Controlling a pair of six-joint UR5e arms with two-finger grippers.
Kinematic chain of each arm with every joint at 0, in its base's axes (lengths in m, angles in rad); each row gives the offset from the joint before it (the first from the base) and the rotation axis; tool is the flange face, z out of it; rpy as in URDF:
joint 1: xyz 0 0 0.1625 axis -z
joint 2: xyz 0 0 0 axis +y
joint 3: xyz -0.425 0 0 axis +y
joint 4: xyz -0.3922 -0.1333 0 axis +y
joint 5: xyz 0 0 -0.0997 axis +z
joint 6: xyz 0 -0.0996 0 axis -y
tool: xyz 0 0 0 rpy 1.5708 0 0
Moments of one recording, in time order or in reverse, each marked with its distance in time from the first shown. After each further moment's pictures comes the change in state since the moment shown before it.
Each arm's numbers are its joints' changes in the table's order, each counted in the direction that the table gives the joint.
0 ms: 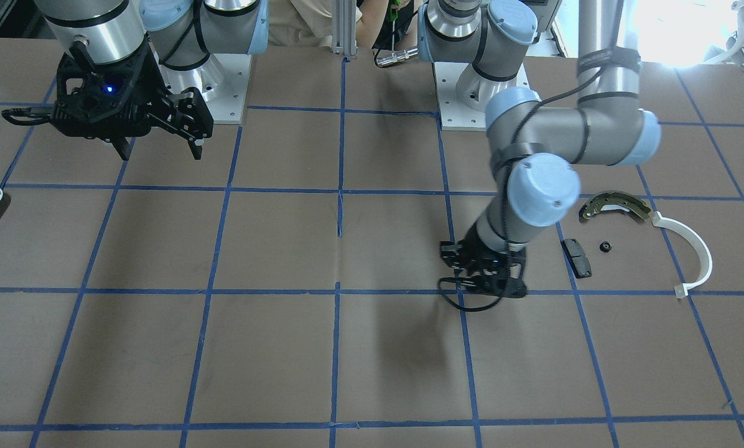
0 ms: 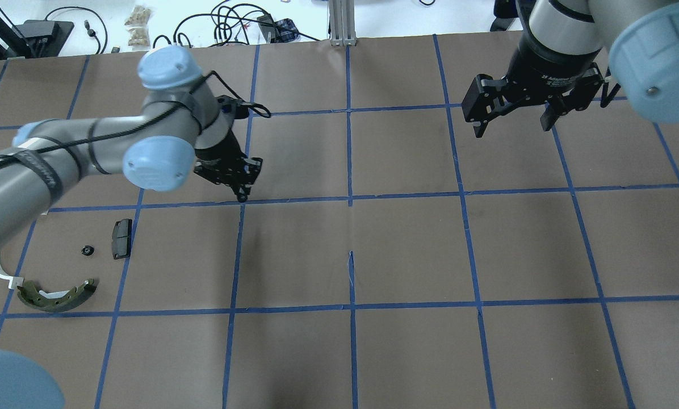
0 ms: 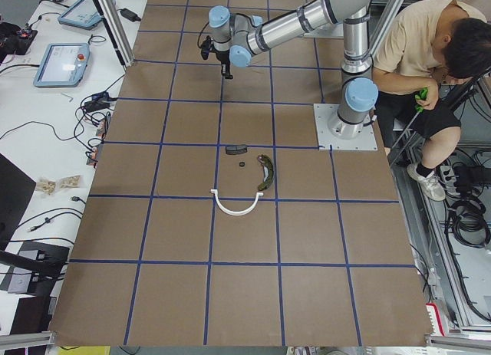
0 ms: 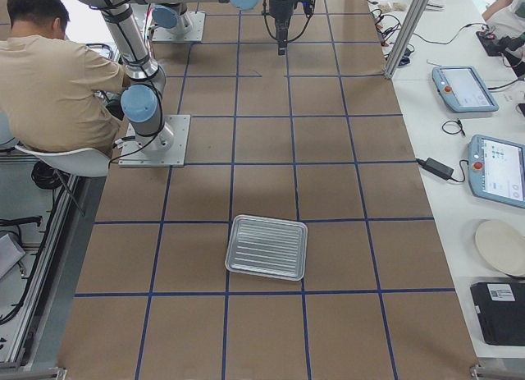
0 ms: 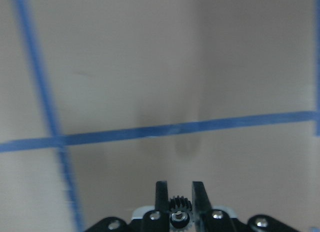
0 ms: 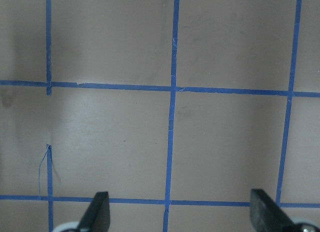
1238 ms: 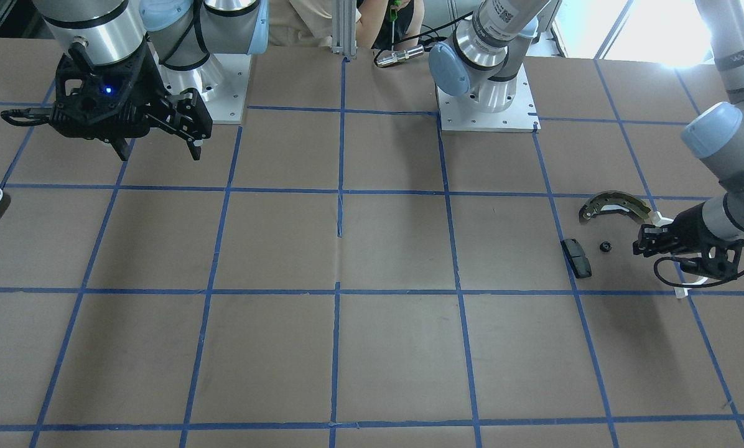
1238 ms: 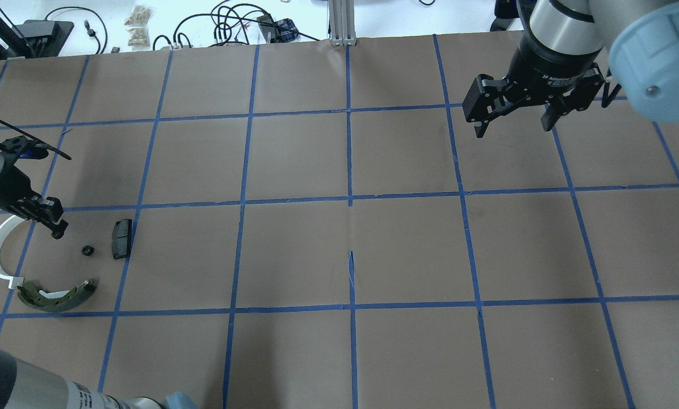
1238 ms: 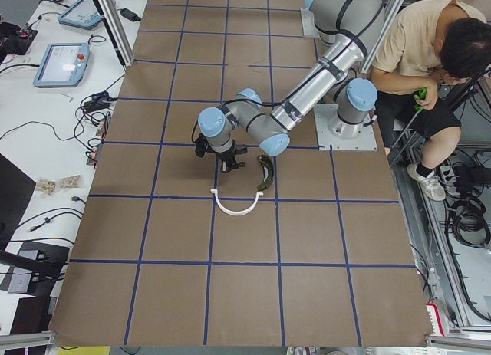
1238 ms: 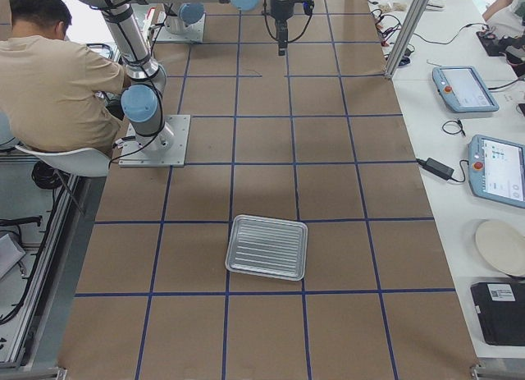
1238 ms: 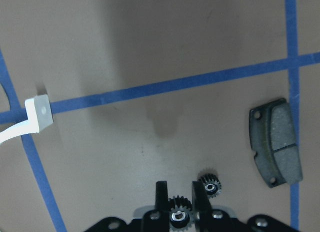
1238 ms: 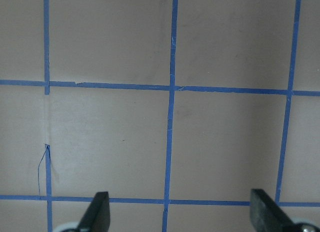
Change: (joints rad) left arm -0.602 0.065 0.011 0.010 -0.088 0.667; right arm 0.002 0.000 -0.001 -0.001 0.002 0.000
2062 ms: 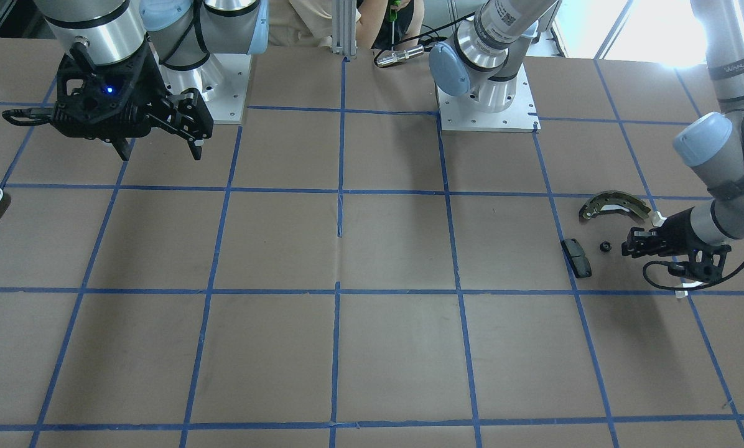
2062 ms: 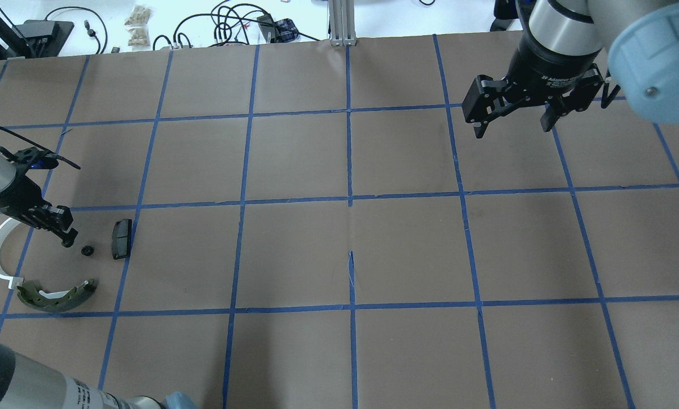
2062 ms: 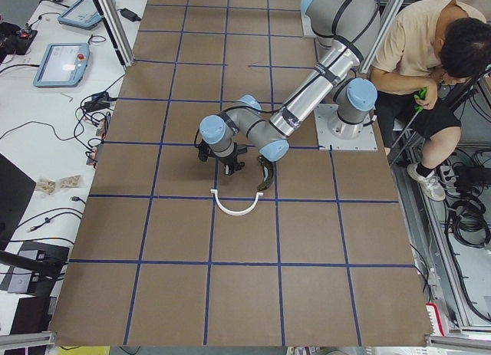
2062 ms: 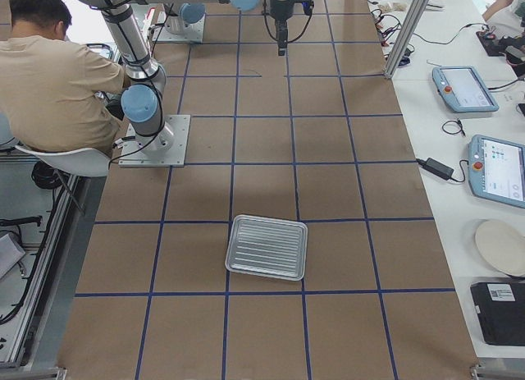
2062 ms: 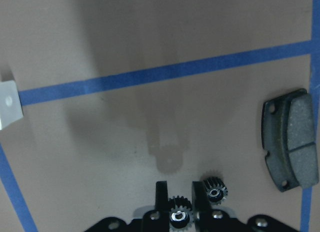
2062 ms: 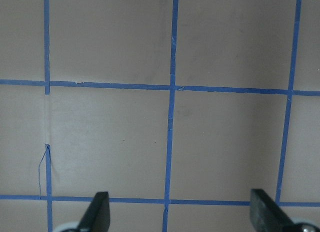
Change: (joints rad) left arm -0.002 0.026 0.019 -0.008 0.008 -0.007; right arm -0.002 0.000 -0.001 0.001 0.000 0.001
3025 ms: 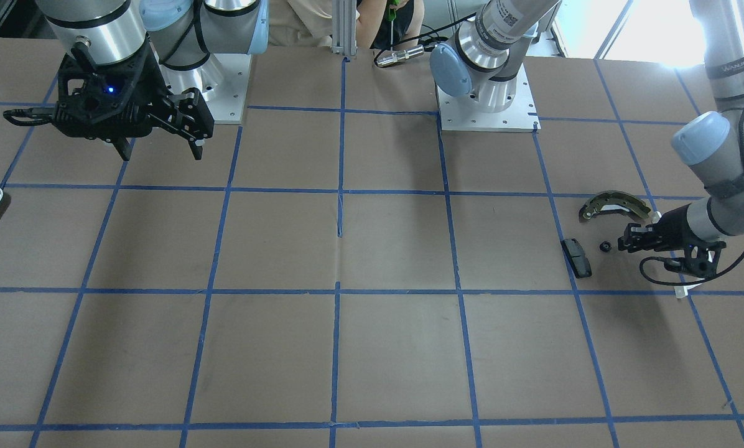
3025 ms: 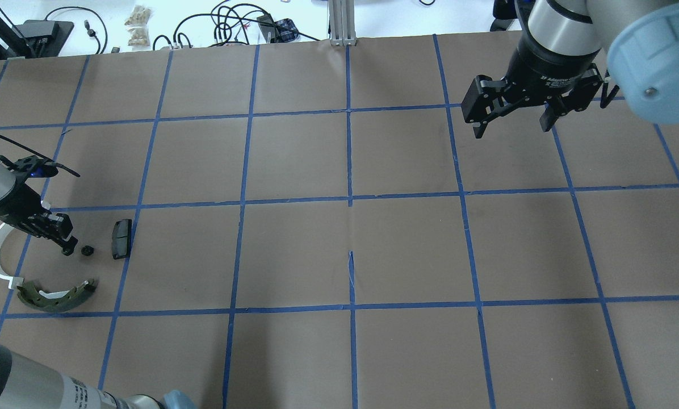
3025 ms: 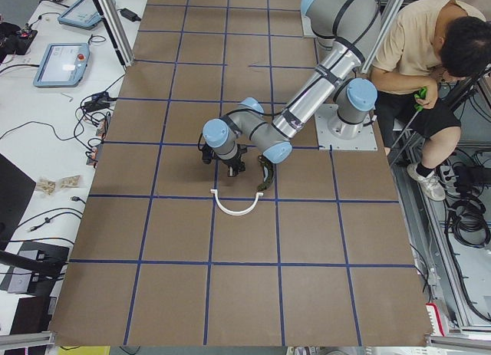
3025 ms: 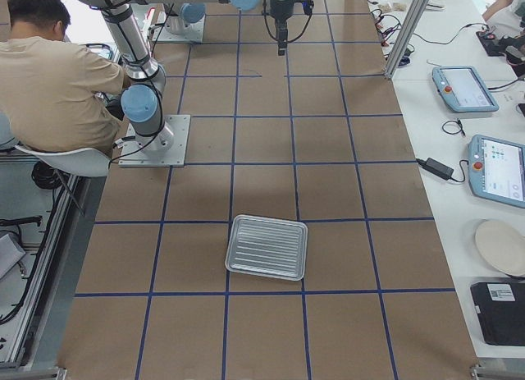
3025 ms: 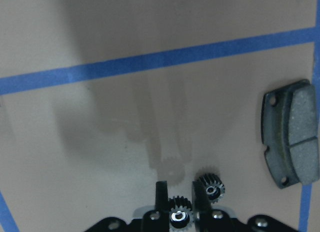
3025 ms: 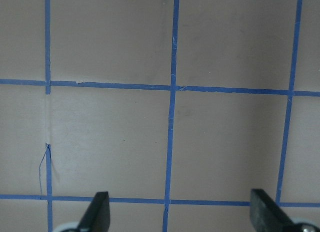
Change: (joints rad) left arm -0.020 -0.001 0.025 0.002 -0.007 0.006; right arm -0.002 0.000 0.000 0.001 0.000 -0.001
